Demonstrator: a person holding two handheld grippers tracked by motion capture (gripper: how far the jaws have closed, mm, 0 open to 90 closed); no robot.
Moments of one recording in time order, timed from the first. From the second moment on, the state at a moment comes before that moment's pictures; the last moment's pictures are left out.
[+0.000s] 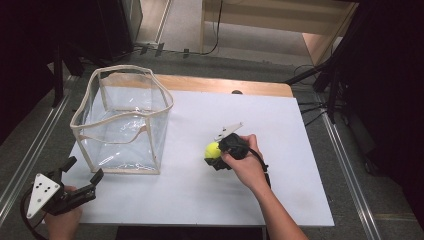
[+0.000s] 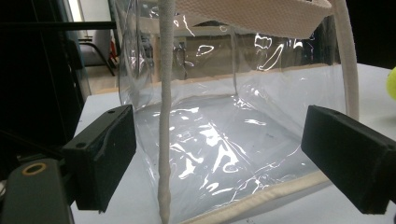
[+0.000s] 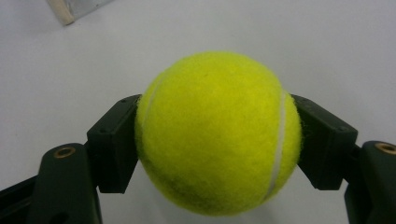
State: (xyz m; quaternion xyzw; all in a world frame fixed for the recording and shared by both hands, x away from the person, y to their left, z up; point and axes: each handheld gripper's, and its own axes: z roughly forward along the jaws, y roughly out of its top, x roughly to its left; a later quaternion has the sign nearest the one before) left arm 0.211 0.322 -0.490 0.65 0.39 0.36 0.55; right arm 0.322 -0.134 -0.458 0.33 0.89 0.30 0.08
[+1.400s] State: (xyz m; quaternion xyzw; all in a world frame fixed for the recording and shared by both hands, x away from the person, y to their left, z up) left arm 0.211 0.323 -0.490 0.64 0.39 0.36 0.55; right arm 0.338 -0.065 -0.457 0.28 0.91 0.32 0.05
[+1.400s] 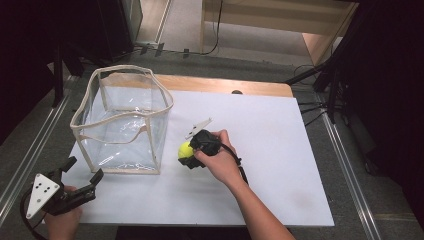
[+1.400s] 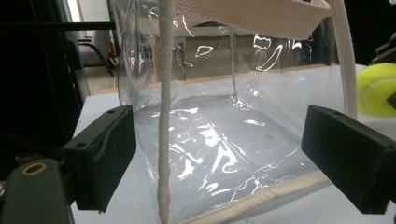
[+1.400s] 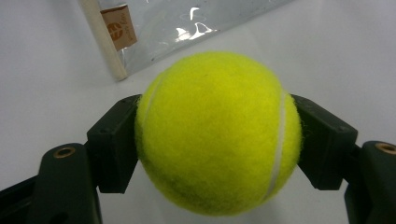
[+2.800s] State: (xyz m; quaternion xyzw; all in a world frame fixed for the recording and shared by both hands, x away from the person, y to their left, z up) left arm 0.211 0.323 -0.490 0.64 0.39 0.36 0.55; right arm 0.352 -0.051 -0.398 0.22 0.91 0.36 0.03
